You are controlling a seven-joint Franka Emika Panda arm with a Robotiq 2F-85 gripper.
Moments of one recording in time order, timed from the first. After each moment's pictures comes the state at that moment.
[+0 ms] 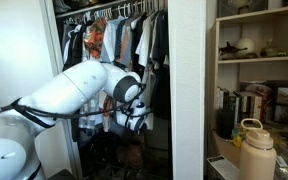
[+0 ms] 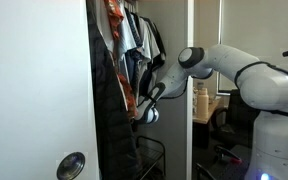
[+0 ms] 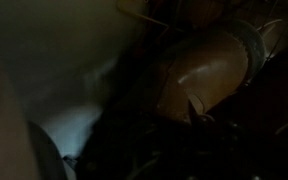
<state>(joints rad) -0.30 1.03 0.50 -1.76 -0.31 3.14 -1.92</state>
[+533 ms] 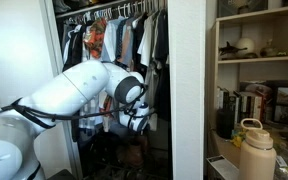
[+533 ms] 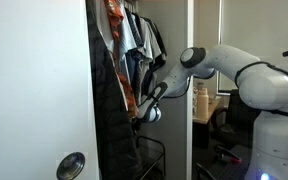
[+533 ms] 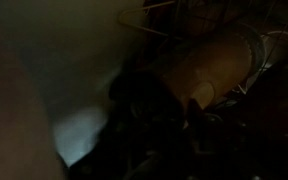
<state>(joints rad) -0.35 1.03 0.51 -1.77 -0.31 3.14 -1.92</state>
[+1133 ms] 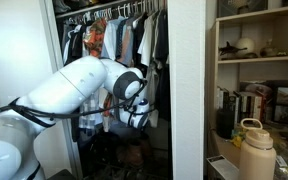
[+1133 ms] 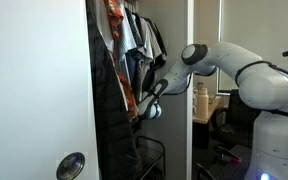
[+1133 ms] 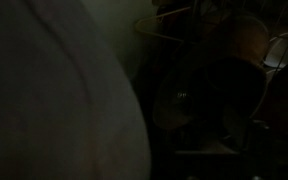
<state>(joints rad) -0.36 0.98 0.51 -1.79 -0.31 3.18 -1.86</state>
